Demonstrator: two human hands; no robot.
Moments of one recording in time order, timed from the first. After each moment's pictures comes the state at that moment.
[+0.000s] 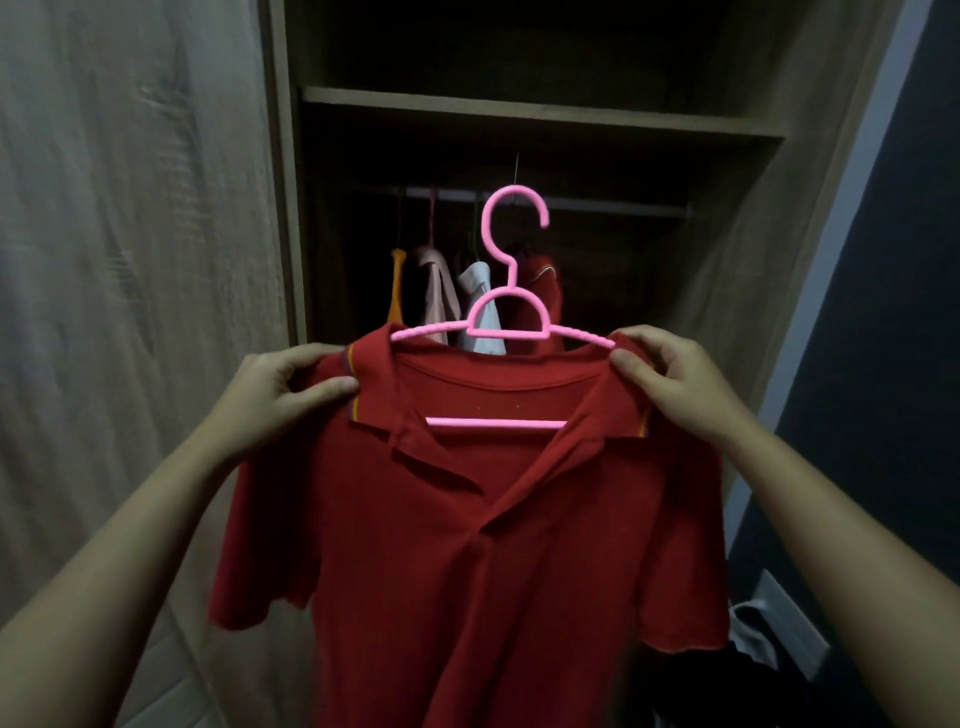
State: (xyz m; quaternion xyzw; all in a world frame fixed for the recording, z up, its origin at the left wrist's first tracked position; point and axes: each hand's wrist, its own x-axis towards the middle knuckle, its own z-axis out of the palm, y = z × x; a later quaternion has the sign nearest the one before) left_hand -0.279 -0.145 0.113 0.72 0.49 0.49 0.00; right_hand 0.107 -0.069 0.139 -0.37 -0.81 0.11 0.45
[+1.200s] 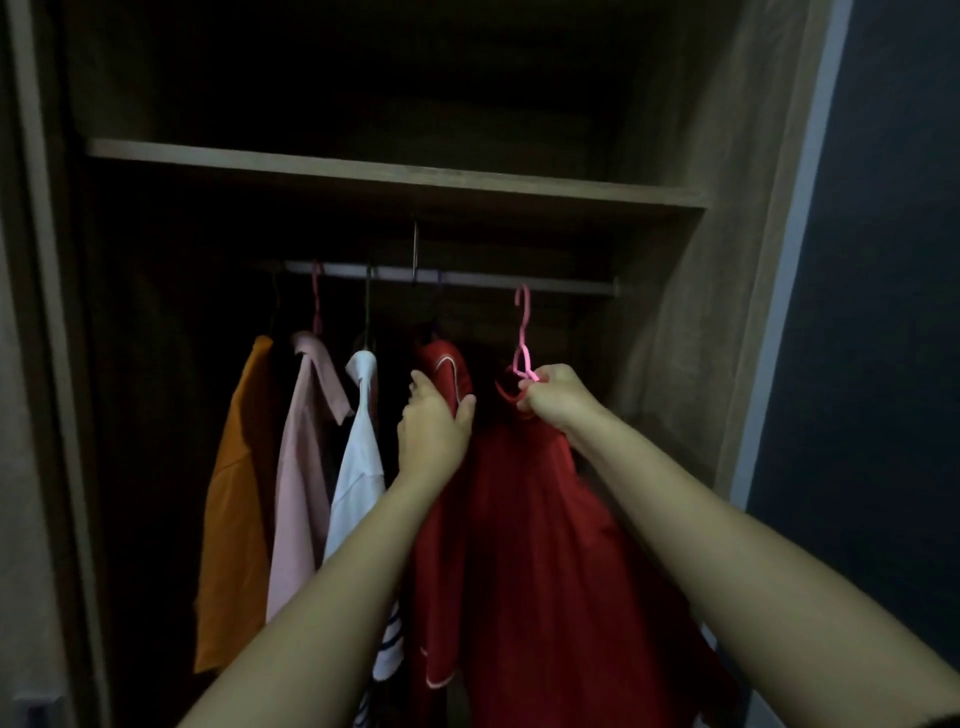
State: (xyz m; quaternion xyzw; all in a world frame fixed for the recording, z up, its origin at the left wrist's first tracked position) left_hand -0.026 0.104 0.146 0.58 0.67 0.46 0.04; right_hand 0.104 0.133 0.190 -0.55 -0.64 0.28 0.46
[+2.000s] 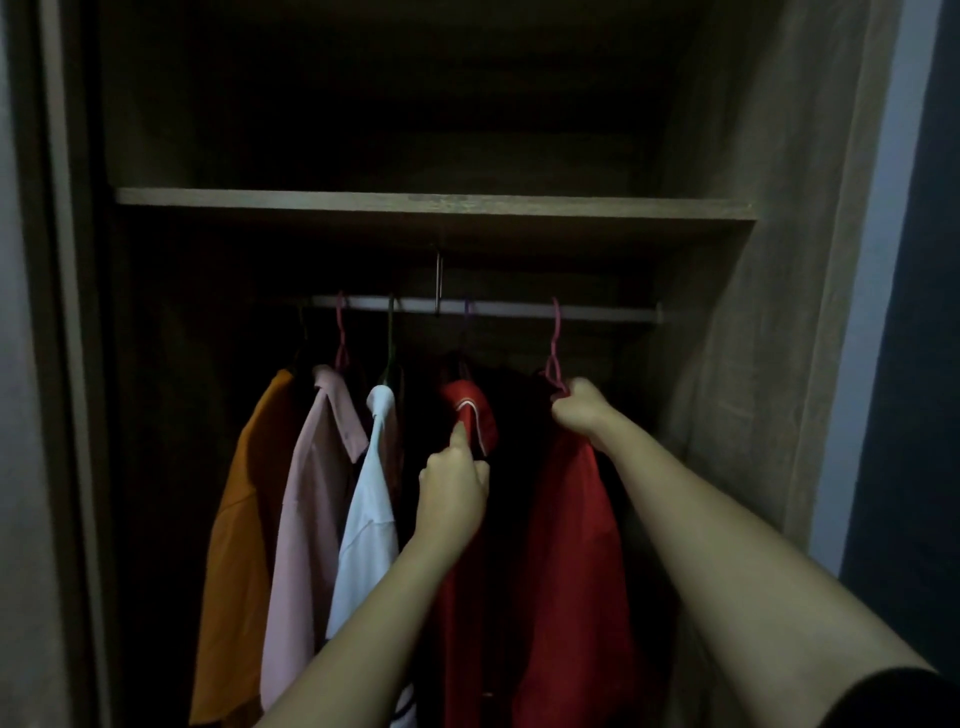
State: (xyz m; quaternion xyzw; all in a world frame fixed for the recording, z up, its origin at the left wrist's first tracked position) left_hand -0.015 0.124 0.129 0.59 0.64 0.49 0.00; right_hand 0.119 0.242 0.196 -0.57 -0.68 0.21 0.41
